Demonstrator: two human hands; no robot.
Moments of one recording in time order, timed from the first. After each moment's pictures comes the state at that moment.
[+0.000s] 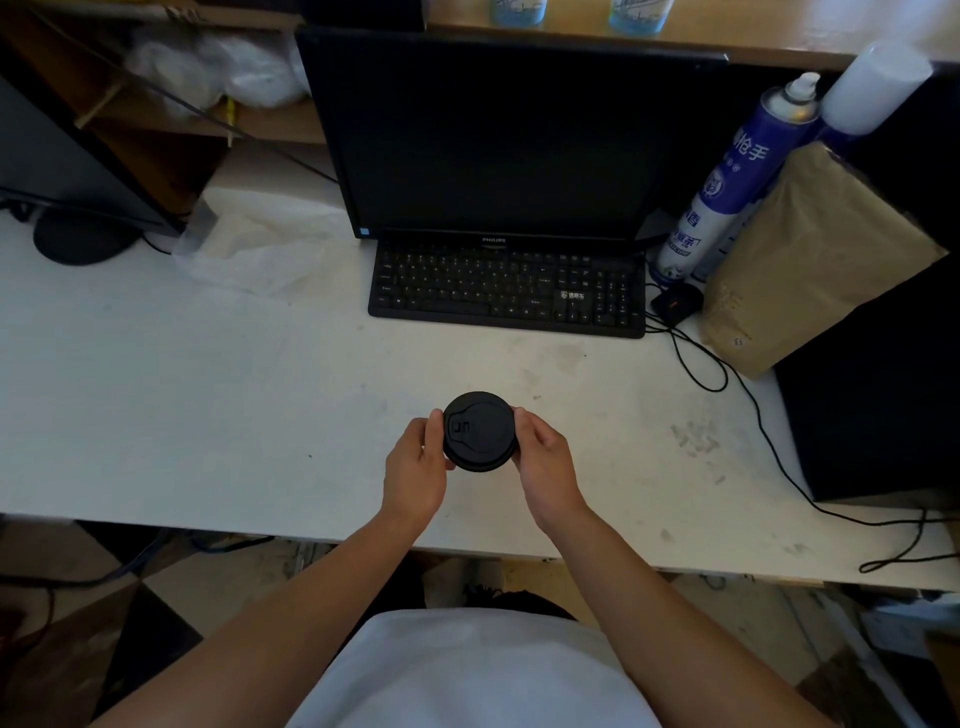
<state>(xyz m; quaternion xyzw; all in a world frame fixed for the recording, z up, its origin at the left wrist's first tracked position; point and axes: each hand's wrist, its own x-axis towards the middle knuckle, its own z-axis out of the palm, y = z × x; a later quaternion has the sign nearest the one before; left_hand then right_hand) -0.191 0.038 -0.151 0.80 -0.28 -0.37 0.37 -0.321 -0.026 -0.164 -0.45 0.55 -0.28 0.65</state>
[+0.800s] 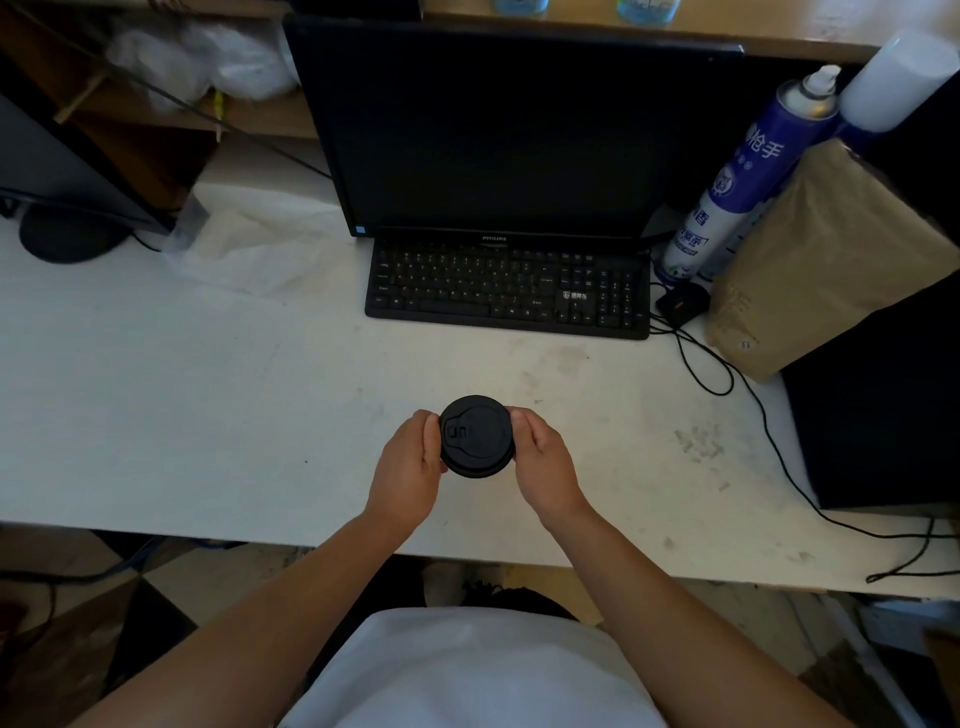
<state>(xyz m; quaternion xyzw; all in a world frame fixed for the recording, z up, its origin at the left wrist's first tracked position) -0.172 0.033 -0.155 0.78 -0.43 -0.32 0.33 -0.320 -0.041 -0.162 -0.57 0.55 -0.22 0.57</state>
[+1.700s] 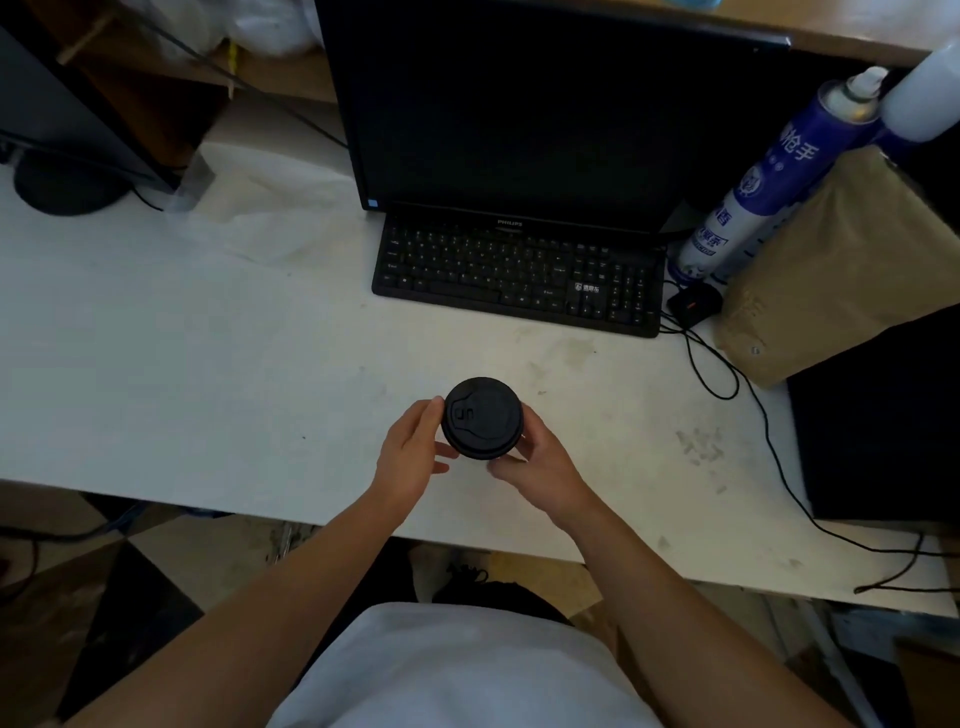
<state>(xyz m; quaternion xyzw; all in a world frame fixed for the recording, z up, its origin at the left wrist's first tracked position) -0.176 0.029 -0.154 0.74 -0.20 -0.47 0.44 -0.334 -0.042 -0.164 -0.55 0.49 -0.12 0.67</state>
